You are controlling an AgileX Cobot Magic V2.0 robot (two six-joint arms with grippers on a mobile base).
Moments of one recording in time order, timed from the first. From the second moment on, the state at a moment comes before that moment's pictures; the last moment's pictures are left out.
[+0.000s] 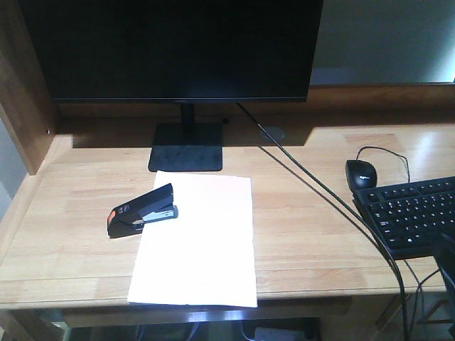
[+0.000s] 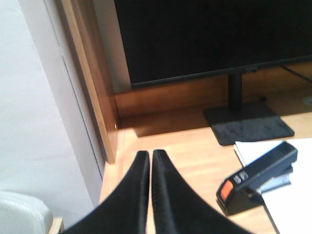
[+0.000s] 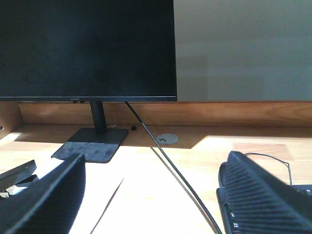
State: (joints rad) left arm -0.02 0.29 -0.21 0.25 0.13 -0.12; right arm 0.25 0.24 -0.19 -0.46 0.08 0.53
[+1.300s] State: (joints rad) left arm -0.02 0.22 -0.21 0.25 0.17 -0.12; right arm 0.25 0.24 -0.19 -0.46 0.08 0.53
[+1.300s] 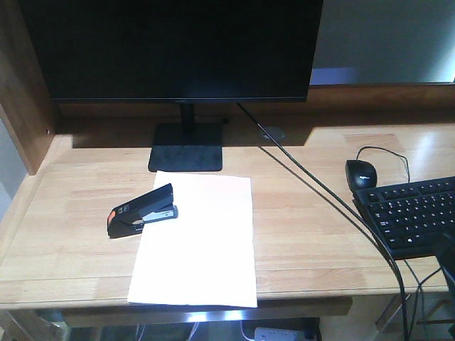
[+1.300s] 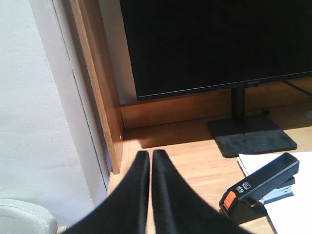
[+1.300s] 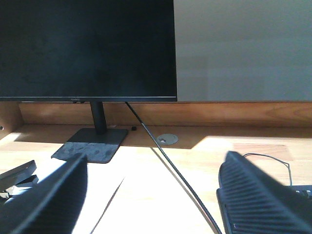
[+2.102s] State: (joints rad) left arm -0.02 0.22 -0.21 0.25 0.17 -0.12; right arm 0.25 0.24 -0.19 -0.48 0.04 0.53
